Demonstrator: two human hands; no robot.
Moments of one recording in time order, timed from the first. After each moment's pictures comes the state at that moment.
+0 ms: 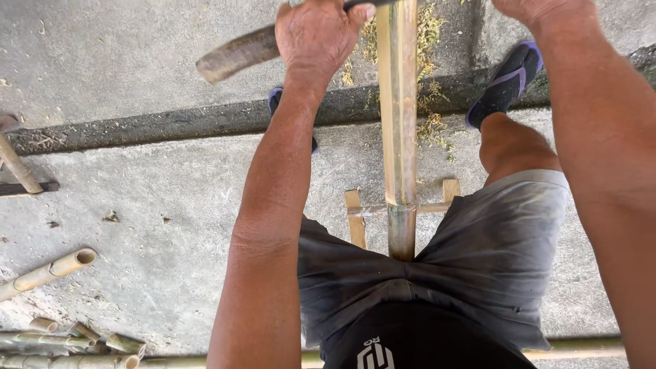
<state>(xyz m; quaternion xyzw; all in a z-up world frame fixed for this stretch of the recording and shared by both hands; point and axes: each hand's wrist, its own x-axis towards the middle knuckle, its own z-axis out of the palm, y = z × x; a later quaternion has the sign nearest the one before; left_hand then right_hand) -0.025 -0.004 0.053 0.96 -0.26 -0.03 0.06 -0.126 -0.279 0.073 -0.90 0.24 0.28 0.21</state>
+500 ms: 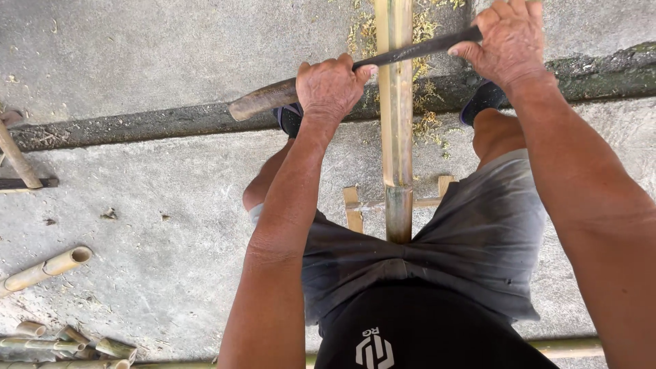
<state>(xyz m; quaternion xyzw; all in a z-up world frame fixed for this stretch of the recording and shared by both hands) -0.116 0.016 0.088 0.96 -0.24 -0.14 0.02 -0.211 -0.322 -0.007 -1.00 -0.05 0.00 -0.02</state>
